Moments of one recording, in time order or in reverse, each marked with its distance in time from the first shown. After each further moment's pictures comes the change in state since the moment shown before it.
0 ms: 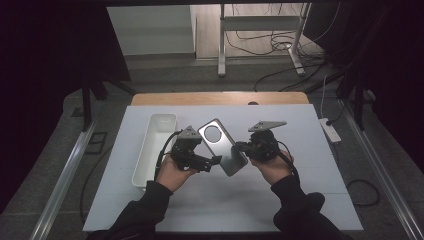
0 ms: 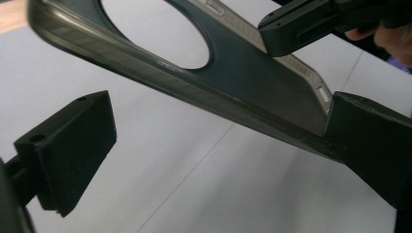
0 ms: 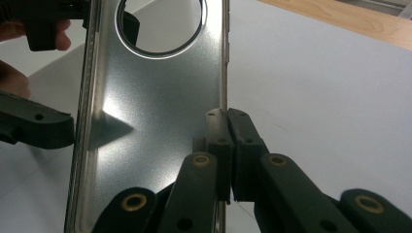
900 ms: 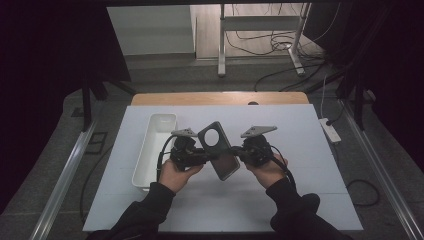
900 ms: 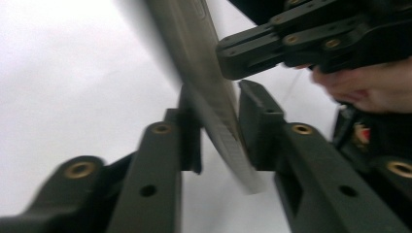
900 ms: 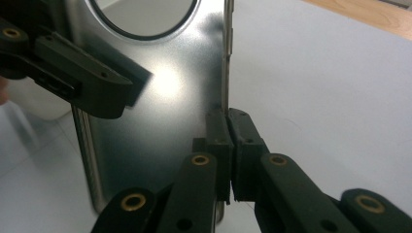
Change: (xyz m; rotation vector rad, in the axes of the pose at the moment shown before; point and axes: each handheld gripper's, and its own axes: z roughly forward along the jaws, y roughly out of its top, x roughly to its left) left arm 0.009 -0.007 0.002 -0.001 -0.213 -0.179; right arm 0.012 -0.007 0.015 0.032 -0.015 -0.054
